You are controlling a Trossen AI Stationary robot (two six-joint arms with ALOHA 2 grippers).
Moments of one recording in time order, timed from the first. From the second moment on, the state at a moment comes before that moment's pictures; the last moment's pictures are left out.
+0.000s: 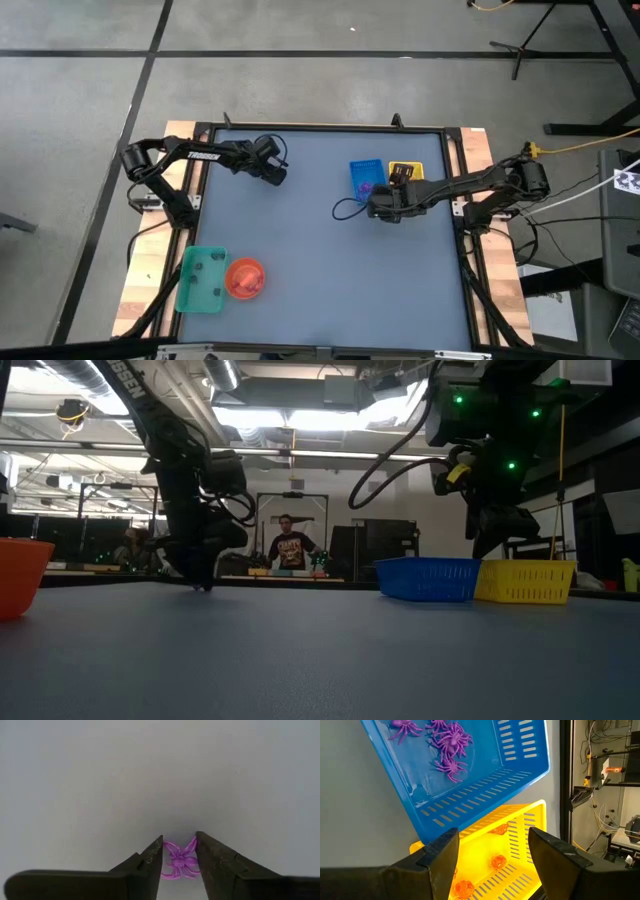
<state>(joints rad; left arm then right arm) 0.59 1.62 0.73 -0.37 -0.20 -0.50 0.03 1.53 0.91 -0.88 0.66 0.15</state>
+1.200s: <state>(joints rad) 0.59 1.62 0.73 -0.35 -0.20 -0.49 0.03 1.53 0.91 -0.88 0.66 0.15</state>
